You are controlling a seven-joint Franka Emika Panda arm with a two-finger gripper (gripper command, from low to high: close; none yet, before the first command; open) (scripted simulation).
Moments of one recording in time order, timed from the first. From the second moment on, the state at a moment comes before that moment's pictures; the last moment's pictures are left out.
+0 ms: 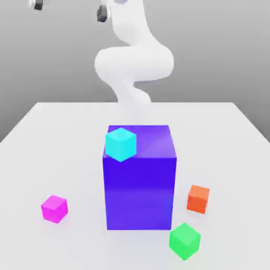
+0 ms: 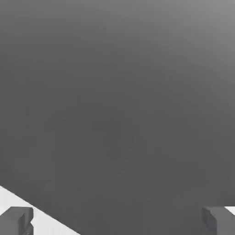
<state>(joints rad) 0.26 -0.61 -0.46 -2.41 -0.02 2.43 -0.05</state>
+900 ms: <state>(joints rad) 0.79 -0.24 -1.20 -2.59 0.01 2.64 -1.38</state>
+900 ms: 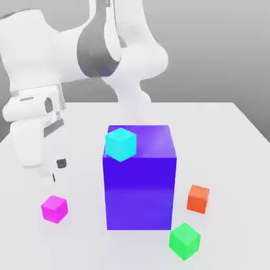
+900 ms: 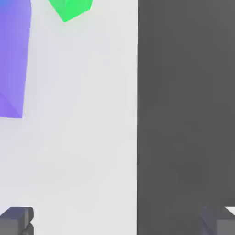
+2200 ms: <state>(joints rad) 1.71 -0.45 -2.51 -2.61 -1.04 2.84 -1.78</state>
